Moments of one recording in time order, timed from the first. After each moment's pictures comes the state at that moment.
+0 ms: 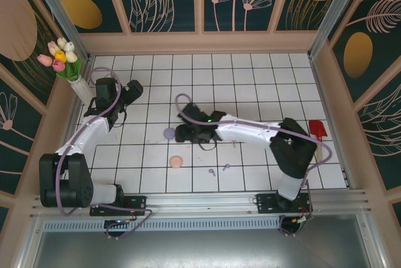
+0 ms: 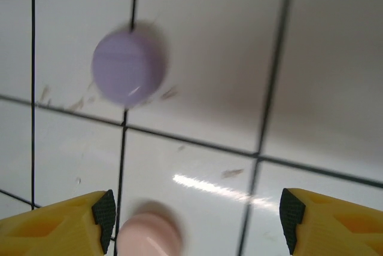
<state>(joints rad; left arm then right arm) -0.02 1.37 0.84 -0.11 0.10 -0.68 1.04 1.81 1.27 -0.54 0.03 0.87</state>
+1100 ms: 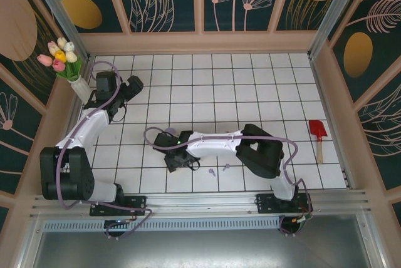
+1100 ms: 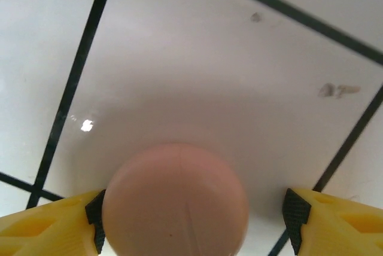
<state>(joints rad) -0.02 1.42 0.94 -0.19 0.10 -0.68 1.24 2.04 1.42 -0.76 0.14 0.73</state>
